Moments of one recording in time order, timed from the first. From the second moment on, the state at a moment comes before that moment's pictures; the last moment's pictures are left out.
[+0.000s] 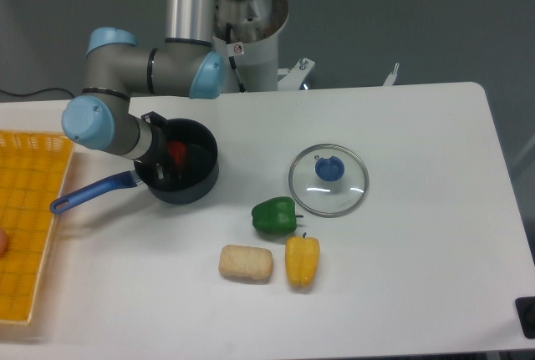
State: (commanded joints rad) arm 1.93 -1.94 -1.82 -1.29 1.82 1.18
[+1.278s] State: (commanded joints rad) arm 1.97 -1.88 -1.76 -1.30 1.85 1.19
